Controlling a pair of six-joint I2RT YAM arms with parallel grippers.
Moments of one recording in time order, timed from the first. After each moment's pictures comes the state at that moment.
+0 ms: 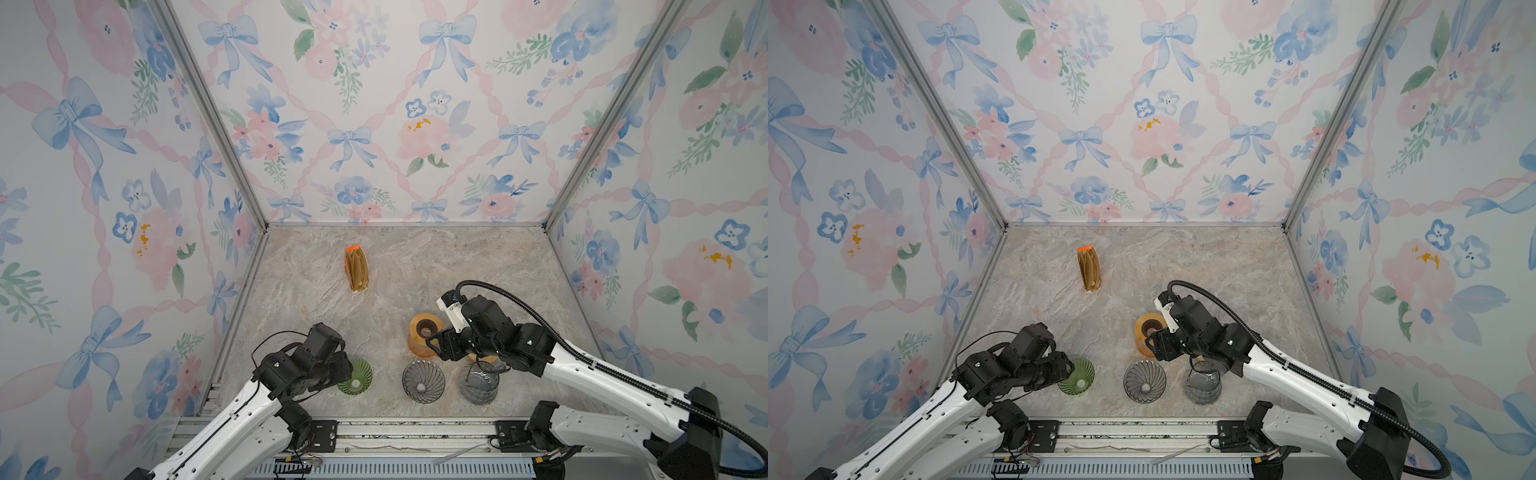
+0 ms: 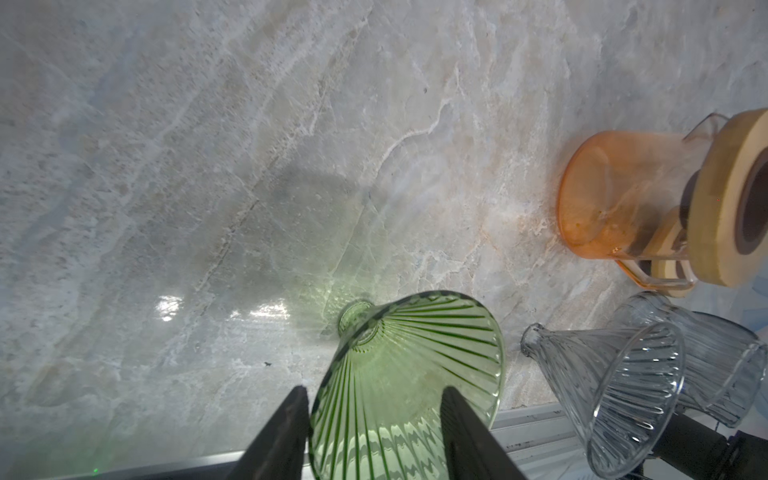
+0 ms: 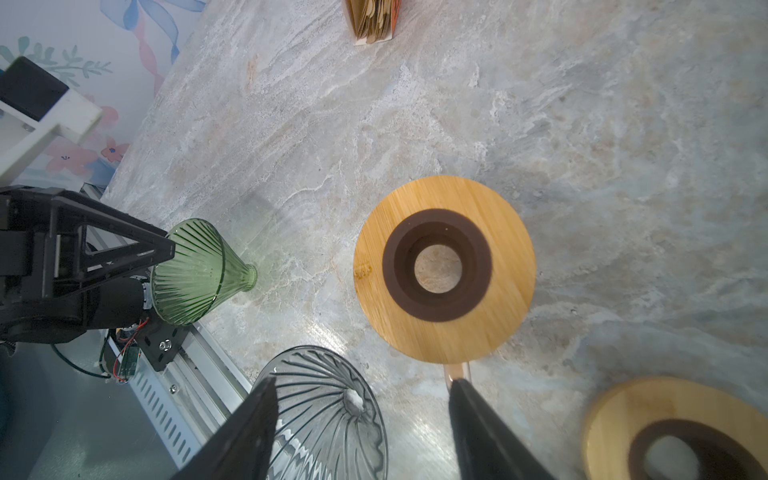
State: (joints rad) left arm -0.65 0.70 0.60 -1.01 0.05 -0.92; right arm 0.90 1.08 0.86 -0.57 -0.07 0.45
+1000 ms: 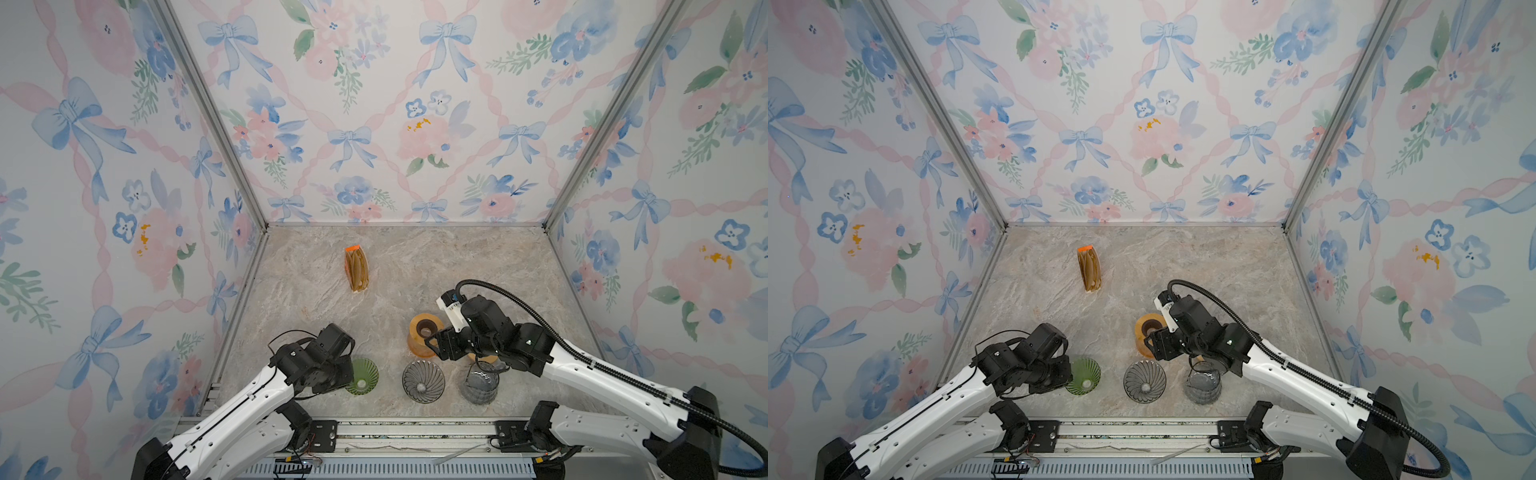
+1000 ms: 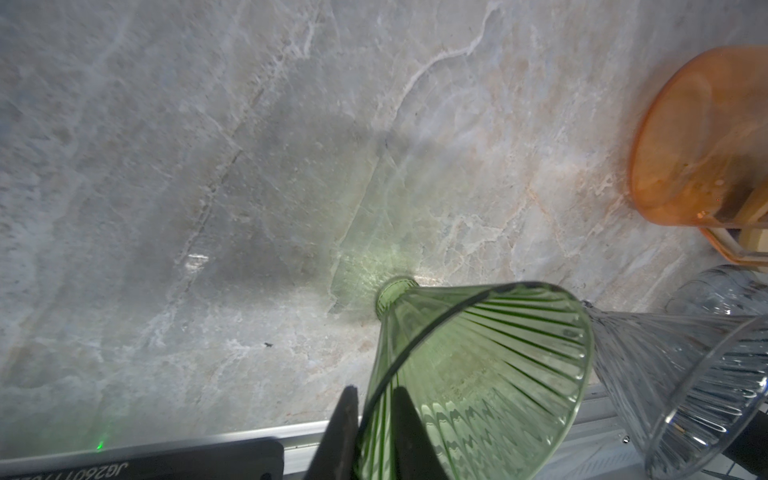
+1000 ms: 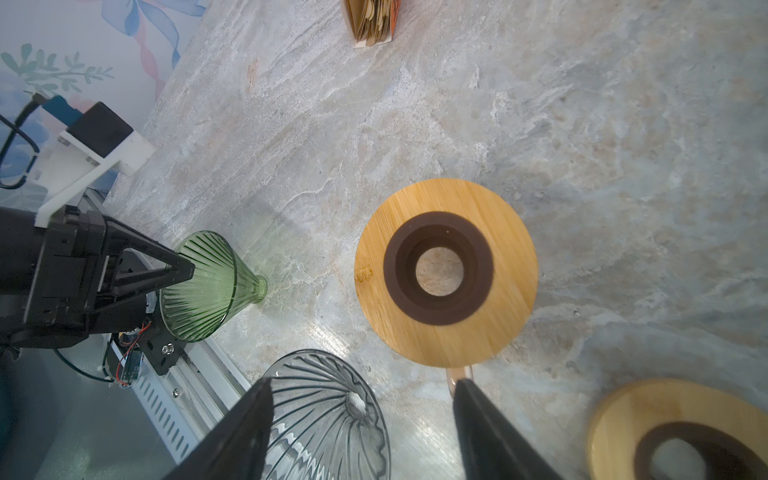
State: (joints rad) left arm -0.67 0.83 0.59 -1.00 0.10 -0.91; right arm 0.90 1.09 0.86 -0.55 -0.07 0.46
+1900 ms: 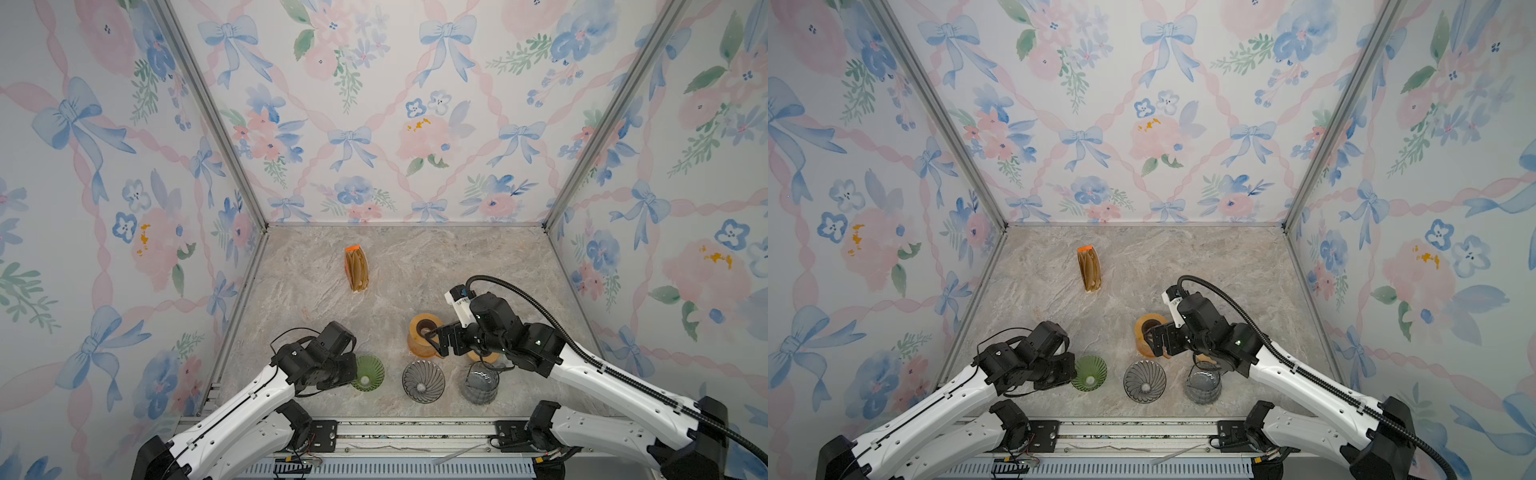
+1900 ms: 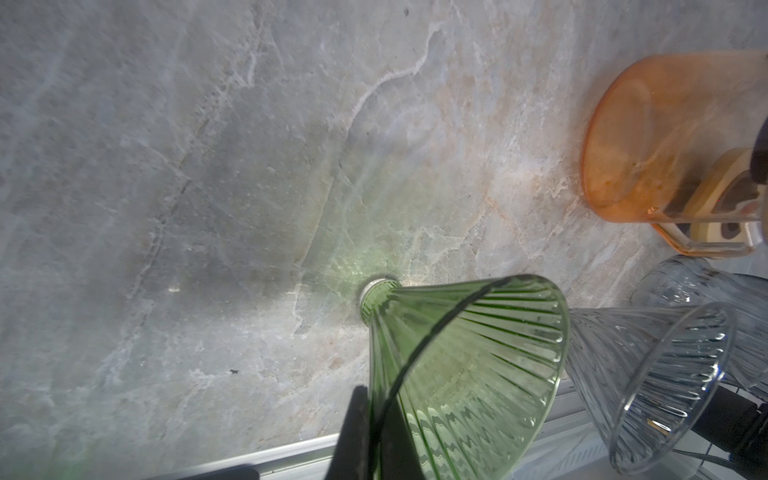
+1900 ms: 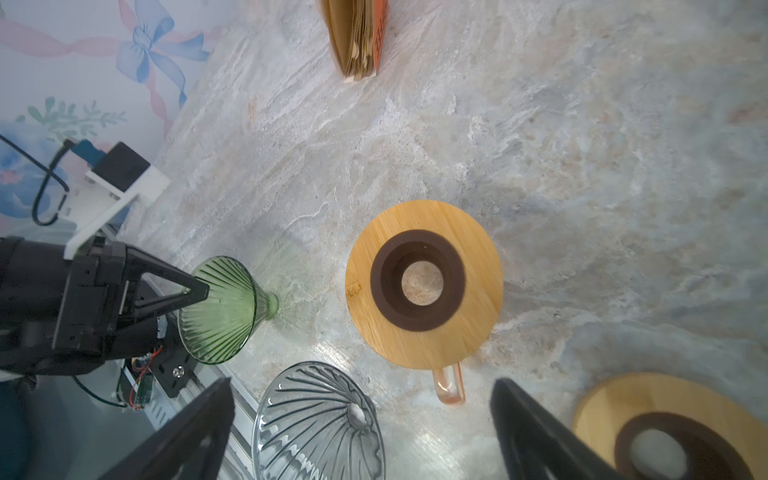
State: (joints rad) left arm -0.68 0.83 0.59 -0.93 0.12 -0.87; right arm 0.83 1.01 0.86 -0.56 -0.06 0.49
